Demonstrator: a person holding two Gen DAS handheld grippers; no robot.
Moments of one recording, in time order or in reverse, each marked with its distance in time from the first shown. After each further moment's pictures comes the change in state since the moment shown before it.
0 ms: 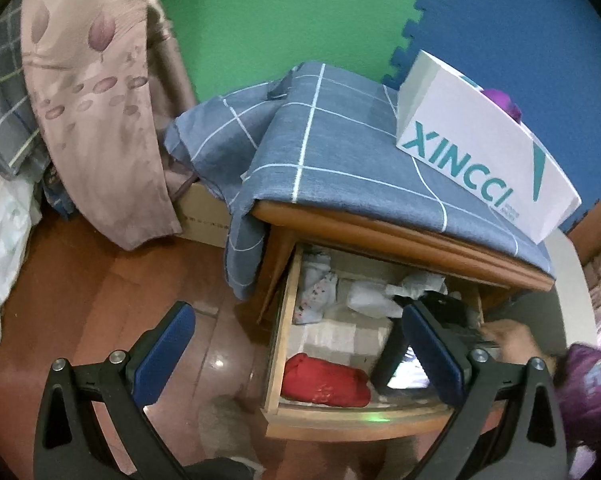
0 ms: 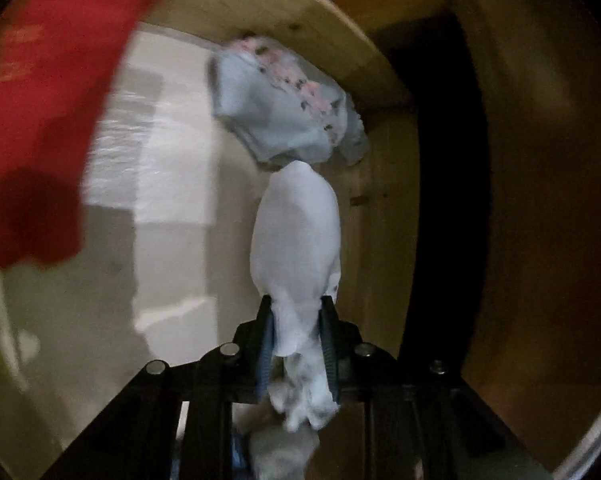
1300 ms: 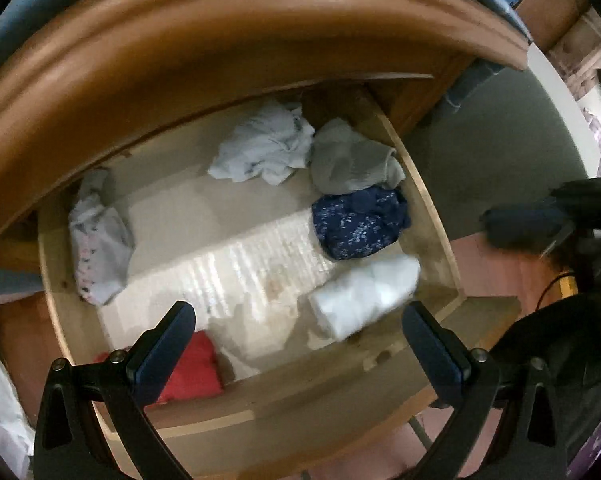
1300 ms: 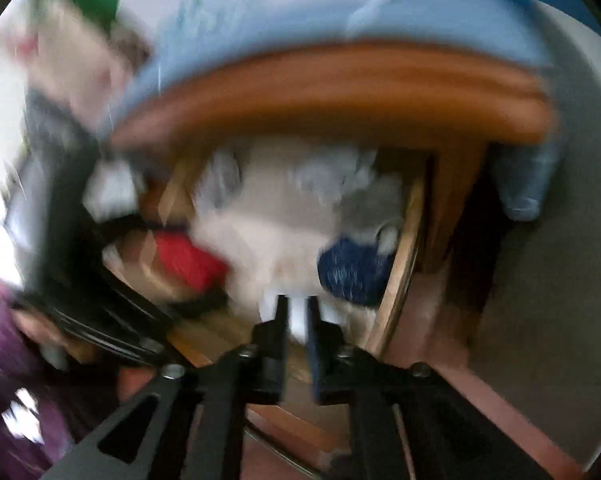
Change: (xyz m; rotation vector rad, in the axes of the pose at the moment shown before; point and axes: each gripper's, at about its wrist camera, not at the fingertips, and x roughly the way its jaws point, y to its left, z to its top) left arm 0.147 -0.213 -0.062 0.509 0.482 -0.135; right arm 0.027 -0.050 -0.283 1.334 -0.062 0.966
